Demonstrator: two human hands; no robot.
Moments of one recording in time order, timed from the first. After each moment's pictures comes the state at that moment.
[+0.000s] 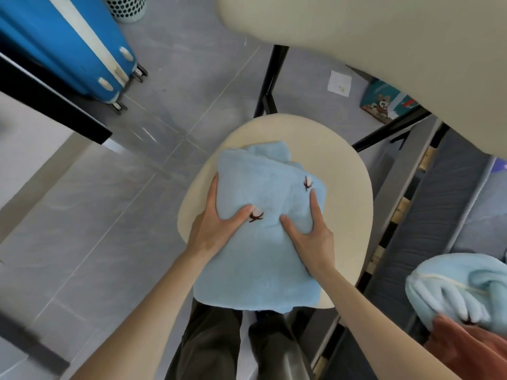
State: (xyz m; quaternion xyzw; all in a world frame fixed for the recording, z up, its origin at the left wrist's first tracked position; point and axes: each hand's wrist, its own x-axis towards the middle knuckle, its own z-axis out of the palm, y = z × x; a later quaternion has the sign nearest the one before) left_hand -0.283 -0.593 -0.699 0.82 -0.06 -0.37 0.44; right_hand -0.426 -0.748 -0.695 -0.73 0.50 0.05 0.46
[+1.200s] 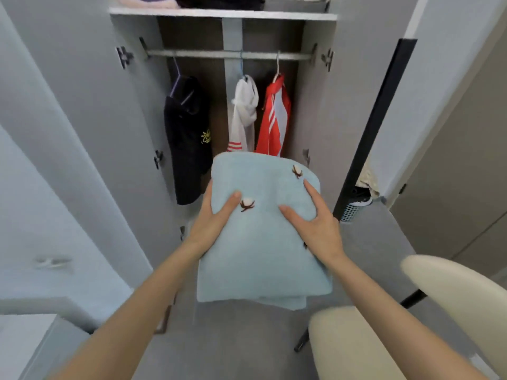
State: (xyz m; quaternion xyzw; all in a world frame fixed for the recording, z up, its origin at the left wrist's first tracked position) left_hand -0.425 -0.278 -0.224 0.76 0.10 0.12 0.63; right_hand -0.369 -0.494 -0.232 -0.83 -0.11 -0.02 0.54
